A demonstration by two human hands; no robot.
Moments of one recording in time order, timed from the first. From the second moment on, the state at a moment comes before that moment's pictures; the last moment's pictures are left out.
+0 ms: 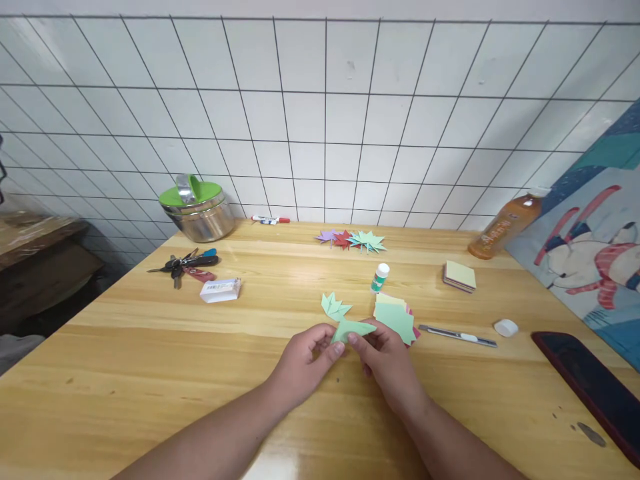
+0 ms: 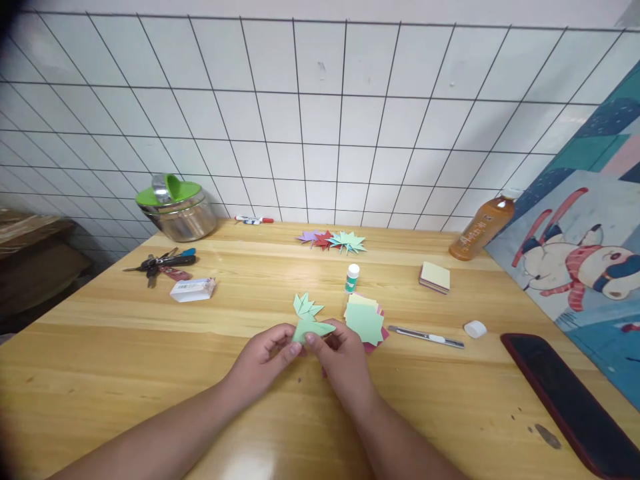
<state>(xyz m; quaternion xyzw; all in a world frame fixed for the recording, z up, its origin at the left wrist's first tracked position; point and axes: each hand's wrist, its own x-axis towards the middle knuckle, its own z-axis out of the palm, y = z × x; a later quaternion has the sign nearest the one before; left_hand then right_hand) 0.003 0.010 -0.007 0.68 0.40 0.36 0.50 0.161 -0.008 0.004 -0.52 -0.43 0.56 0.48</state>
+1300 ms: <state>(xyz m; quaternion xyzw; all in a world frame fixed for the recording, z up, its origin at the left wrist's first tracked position) 0.000 0.007 -0.002 0.70 0.45 0.32 0.46 0.158 -0.010 0.002 -0.55 -0.42 0.54 0.48</state>
